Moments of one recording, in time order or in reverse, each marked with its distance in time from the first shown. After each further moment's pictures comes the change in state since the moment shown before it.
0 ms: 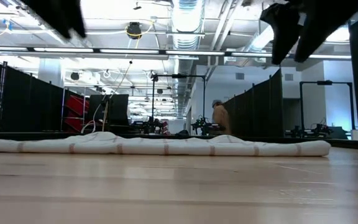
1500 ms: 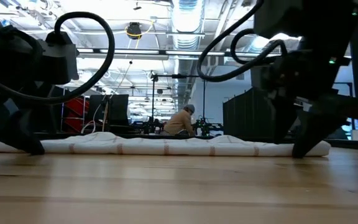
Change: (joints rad) left arm -0.079 0.424 -0.234 0.223 -0.026 -0.420; right arm -0.077 0.172 -0.353 0.402 0.066 -0.055
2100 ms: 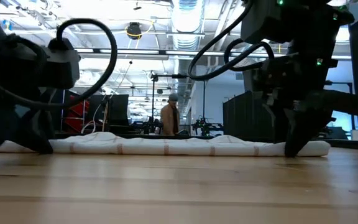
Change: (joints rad) left arm 0.006 0.005 -0.034 0.044 -0.009 -0.027; right arm -0.068 0.005 -0.002 0.029 -0.122 -0.008
